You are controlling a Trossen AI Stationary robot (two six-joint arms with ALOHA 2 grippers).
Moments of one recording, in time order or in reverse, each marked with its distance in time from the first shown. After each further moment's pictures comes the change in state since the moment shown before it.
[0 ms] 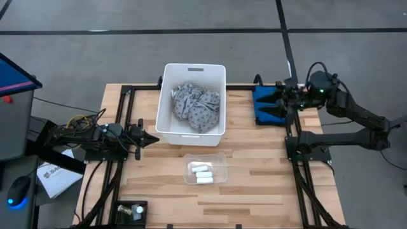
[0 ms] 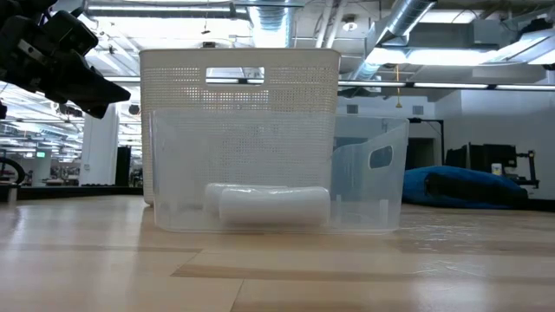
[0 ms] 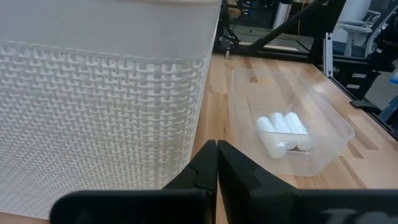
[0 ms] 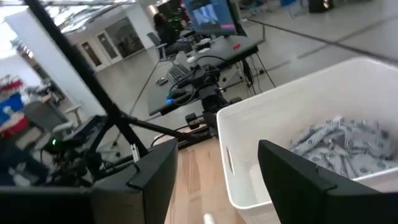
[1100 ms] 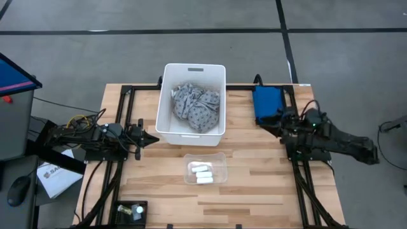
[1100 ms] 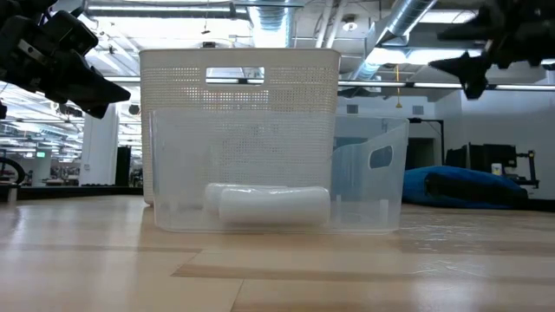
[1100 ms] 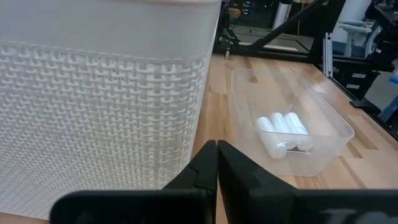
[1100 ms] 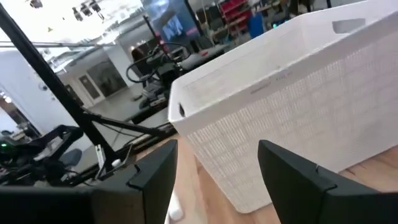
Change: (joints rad) left arm 0.000 0.000 0.000 0.000 0.001 0.000; right arm 0.038 -0.642 -0.833 0.307 0.194 0.086
